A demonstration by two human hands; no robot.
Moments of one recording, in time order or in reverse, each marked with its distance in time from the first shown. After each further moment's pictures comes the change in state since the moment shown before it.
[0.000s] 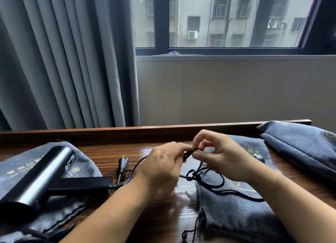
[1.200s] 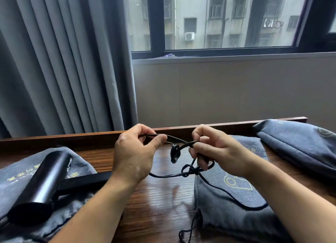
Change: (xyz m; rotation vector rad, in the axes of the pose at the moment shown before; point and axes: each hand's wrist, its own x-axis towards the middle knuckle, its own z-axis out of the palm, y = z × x) left_hand 0.013 0.000 -0.035 -0.071 0.422 -0.447; right_hand 0.000 0.003 -0.014 0.207 -0.160 -0.129
